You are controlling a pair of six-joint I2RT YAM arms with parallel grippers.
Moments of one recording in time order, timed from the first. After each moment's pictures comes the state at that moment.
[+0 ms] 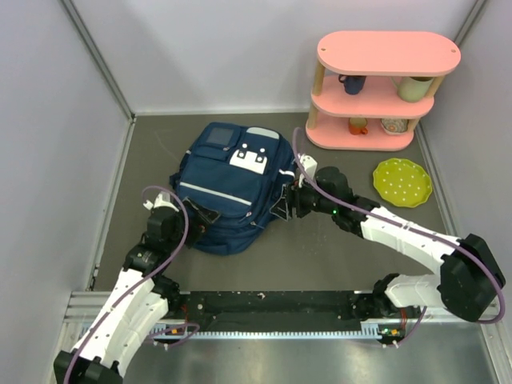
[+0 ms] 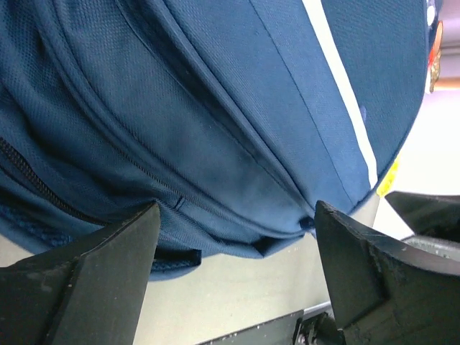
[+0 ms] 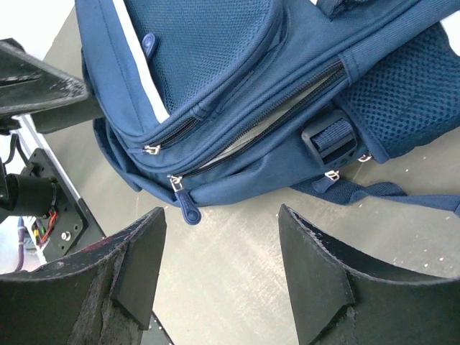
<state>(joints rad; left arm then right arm) -0.27 0.56 0.42 -0.42 0.12 -1.02 0.71 1.25 0.78 0.01 -0.27 0.38</state>
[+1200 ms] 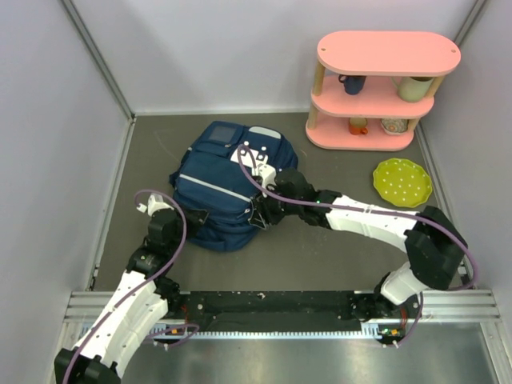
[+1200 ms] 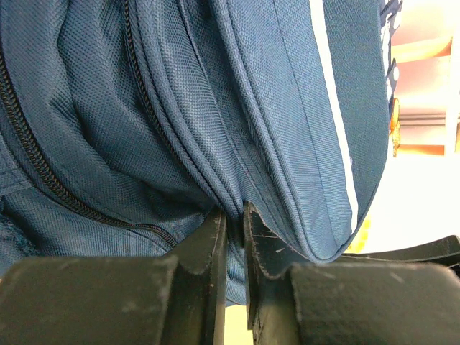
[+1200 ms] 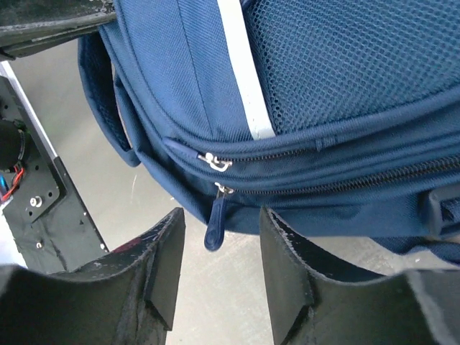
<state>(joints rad) -0.30 0.55 0.33 -0.21 -0.07 -1.13 0.90 1.51 0.99 -0.09 -0.24 0.22</state>
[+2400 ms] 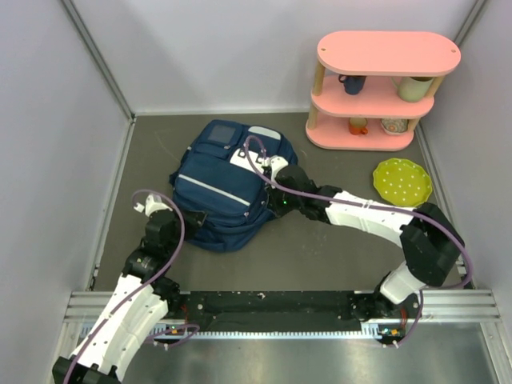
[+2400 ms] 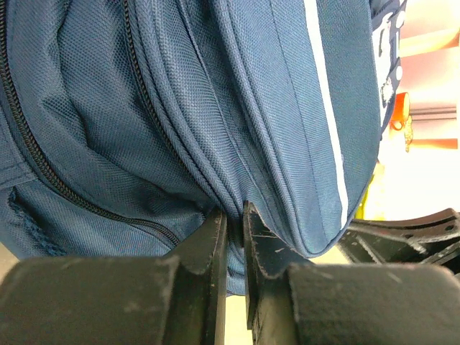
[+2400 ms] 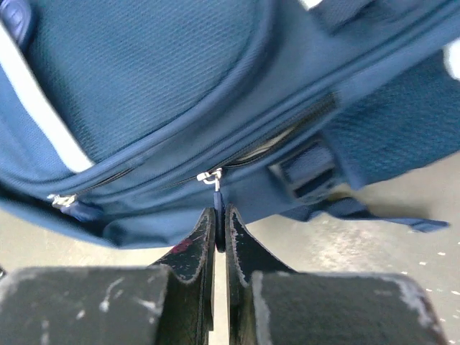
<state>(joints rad) -0.30 0.50 0.36 -0.31 -0.09 -1.08 0.85 1.57 1.02 -0.17 -0.01 0.26</state>
